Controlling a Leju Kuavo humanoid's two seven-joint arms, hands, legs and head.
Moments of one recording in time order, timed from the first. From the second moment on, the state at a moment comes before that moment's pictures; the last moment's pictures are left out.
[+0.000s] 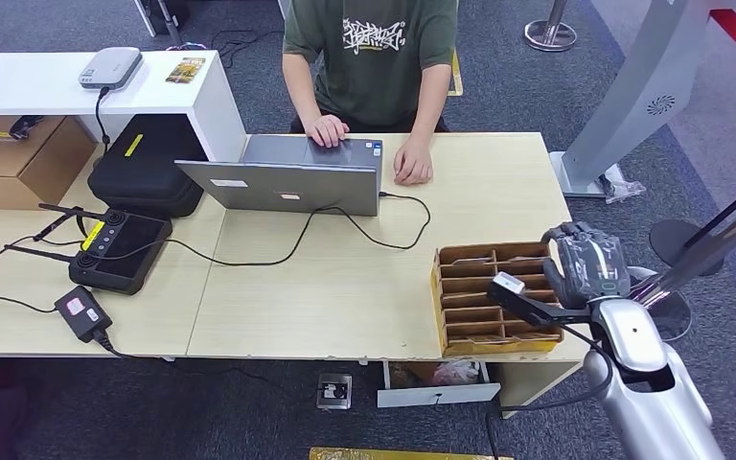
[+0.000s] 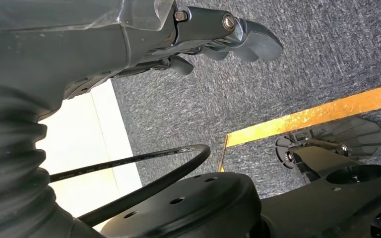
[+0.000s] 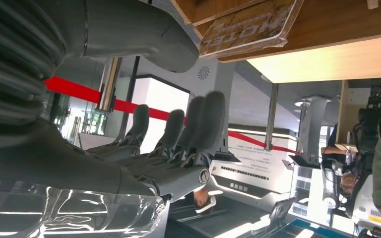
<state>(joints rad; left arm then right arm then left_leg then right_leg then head) -0.02 -0.07 -0.06 -0.19 -0.31 0.02 -0.04 -0.30 -0.33 0.16 -1.40 1.35 -0.11 -0.05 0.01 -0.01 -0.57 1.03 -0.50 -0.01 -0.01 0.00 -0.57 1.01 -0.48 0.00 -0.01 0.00</state>
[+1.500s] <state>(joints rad) -0.03 -0.07 -0.06 -0.19 -0.35 0.02 -0.03 -0.32 -0.29 0.16 -1.52 1.35 -0.13 -0.09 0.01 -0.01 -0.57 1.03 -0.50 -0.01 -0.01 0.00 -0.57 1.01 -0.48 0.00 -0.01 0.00</state>
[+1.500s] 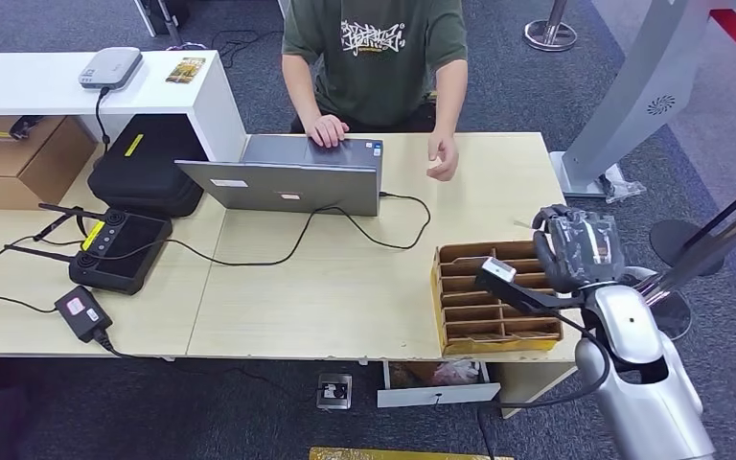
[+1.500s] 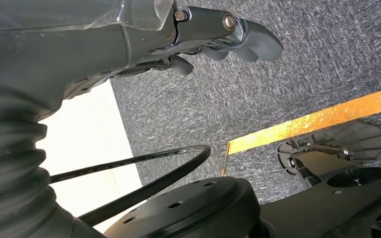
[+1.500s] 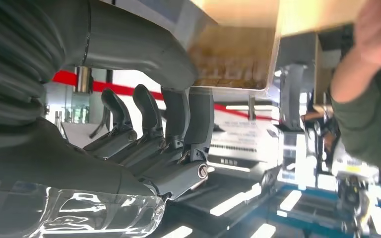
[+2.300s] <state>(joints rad) -0.04 -0.07 -0.06 -0.19 -0.36 0.02 -0.03 -0.45 -0.31 0.19 -1.57 1.32 -0.10 -0.08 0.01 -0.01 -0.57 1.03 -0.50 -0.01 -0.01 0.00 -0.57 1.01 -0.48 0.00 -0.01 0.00</state>
